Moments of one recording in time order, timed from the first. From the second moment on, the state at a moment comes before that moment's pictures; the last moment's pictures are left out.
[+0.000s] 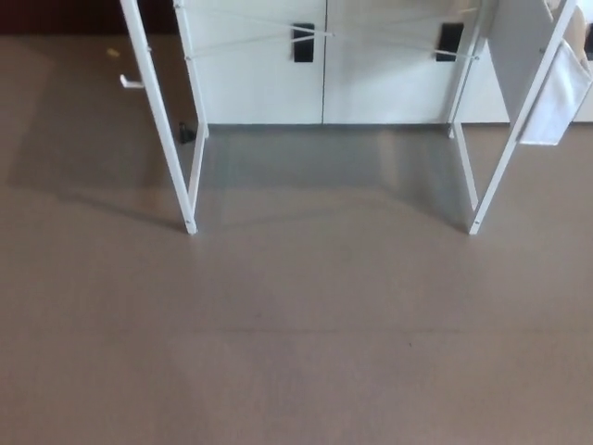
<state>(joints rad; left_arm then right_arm) 0.16 0.42 0.29 0.98 -0.17 -0.23 -0.38 0.12 -0.41 -0.05 0.99 -0.08 -0.38 0.10</state>
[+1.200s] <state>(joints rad) 0.17 0.42 0.30 0.99 -0.18 -0.22 -0.41 0.15 -0.40 -0.07 1.03 -0.07 -0.40 0.10</state>
